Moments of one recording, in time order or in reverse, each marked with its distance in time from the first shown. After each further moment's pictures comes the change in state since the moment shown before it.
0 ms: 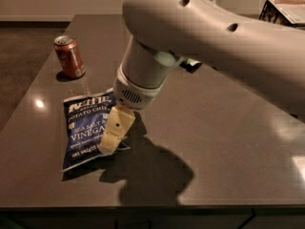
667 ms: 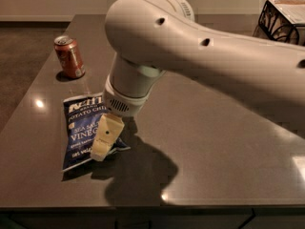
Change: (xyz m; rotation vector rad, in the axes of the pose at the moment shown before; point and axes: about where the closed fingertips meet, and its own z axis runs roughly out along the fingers) arm -0.010 0.006 0.029 0.001 0.016 -0.004
